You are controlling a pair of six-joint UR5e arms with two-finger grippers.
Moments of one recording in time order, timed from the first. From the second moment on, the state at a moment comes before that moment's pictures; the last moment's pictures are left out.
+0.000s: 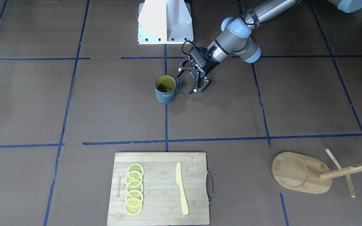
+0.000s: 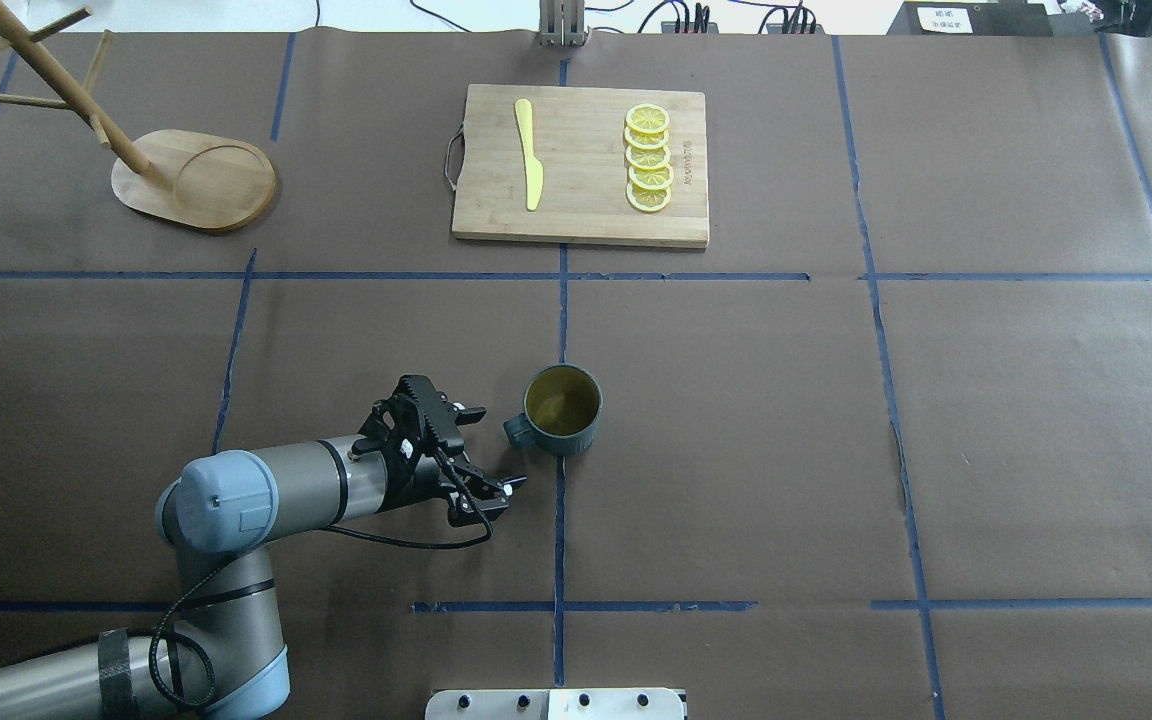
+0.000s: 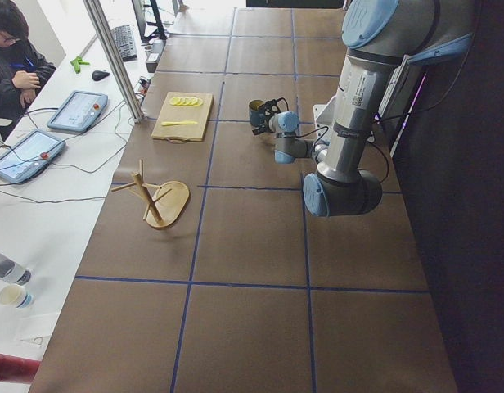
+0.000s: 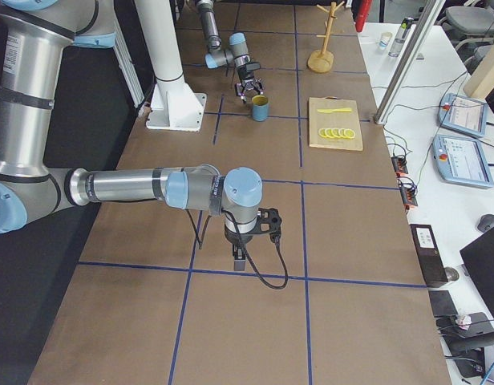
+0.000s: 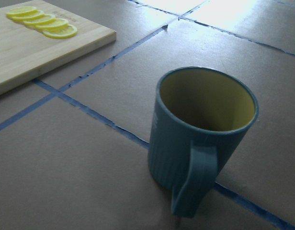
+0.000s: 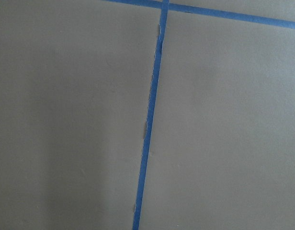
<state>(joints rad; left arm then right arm) -0.31 -2.00 -1.46 -2.82 -1.56 -0.45 1.55 -1.83 1.93 -1.72 2.29 -0.15</state>
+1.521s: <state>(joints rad) -0.31 -2.06 -1.44 -2.82 -1.48 -0.46 1.55 -1.83 1.93 -1.72 2.29 -0.15</state>
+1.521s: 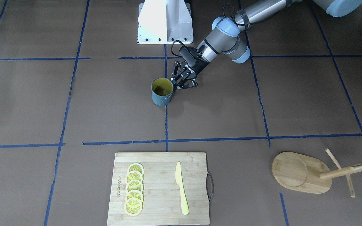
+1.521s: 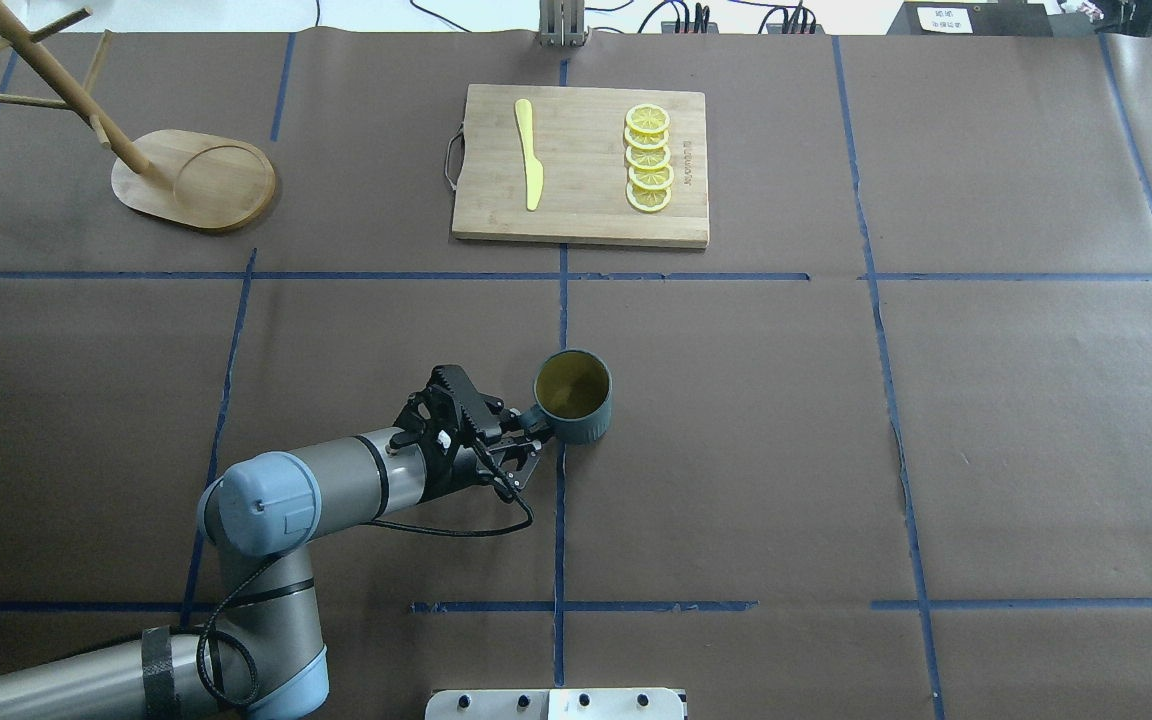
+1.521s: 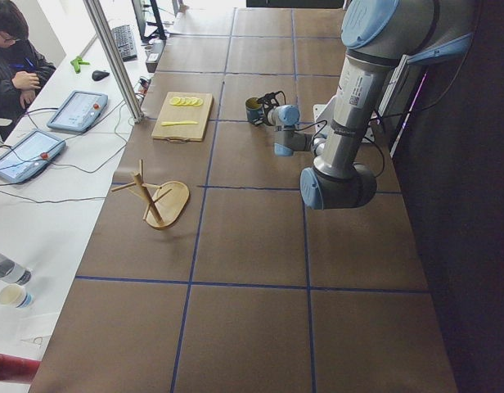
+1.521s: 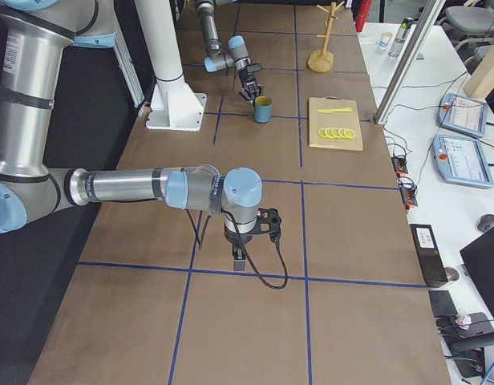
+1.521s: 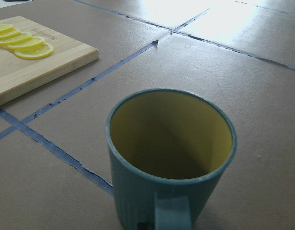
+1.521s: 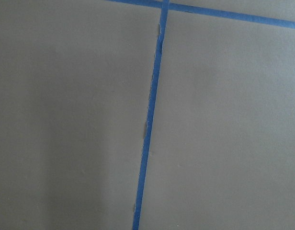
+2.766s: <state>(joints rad) -0.44 -2.06 -1.55 -2.81 -1.51 -1.10 1.55 -1.83 1.93 -1.72 2.29 -0.15</state>
